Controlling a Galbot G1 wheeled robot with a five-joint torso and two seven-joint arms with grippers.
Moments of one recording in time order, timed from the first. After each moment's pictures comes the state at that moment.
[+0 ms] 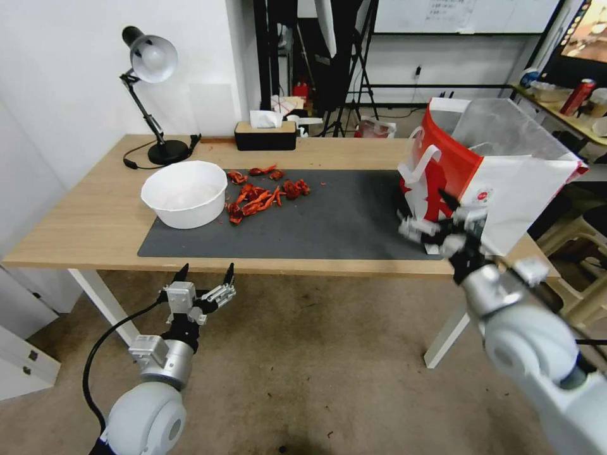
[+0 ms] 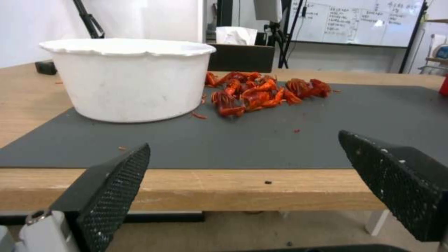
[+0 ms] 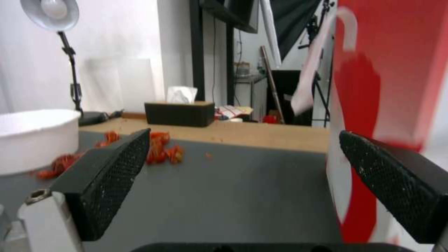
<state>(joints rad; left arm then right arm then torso) 1.58 -1.17 -0.44 -2.08 -0.42 -0.08 -0.16 -1.44 0.91 0.47 2.14 0.58 0.08 0.09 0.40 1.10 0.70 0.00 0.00</state>
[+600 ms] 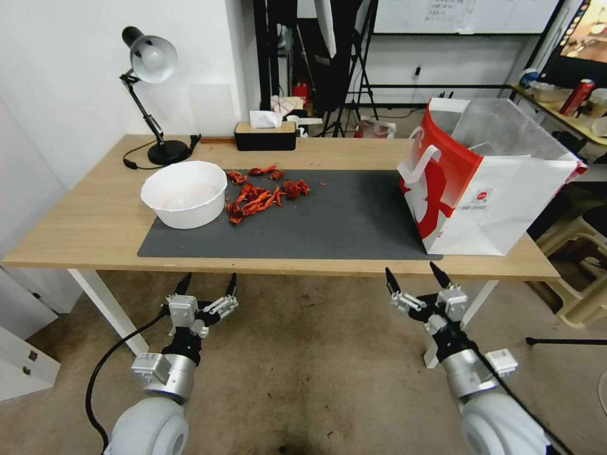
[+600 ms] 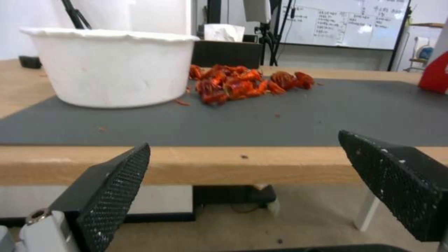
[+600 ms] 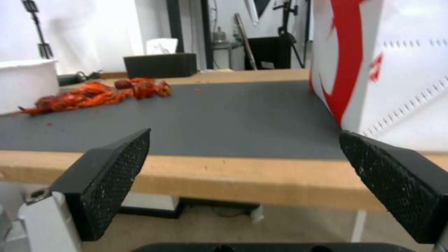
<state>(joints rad) 1.61 -1.19 -0.42 -2.05 -0.39 -0.15 -0.13 -1.62 1.10 0.43 2.06 0.40 0.22 0.09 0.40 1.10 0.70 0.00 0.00</state>
